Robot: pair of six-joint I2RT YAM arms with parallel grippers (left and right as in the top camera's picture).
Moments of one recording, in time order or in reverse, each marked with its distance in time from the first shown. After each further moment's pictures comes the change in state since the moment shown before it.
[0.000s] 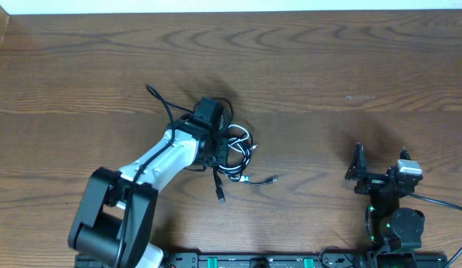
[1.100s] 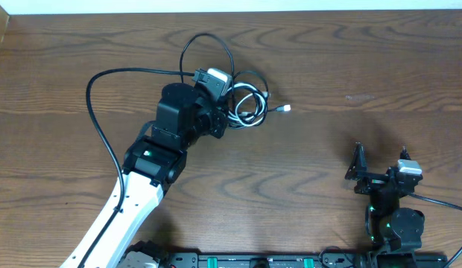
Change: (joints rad) left arm 0.000 -0.489 0.014 0.375 0.019 0.370; right arm 0.000 0.000 0.000 0.000 0.000 0.000
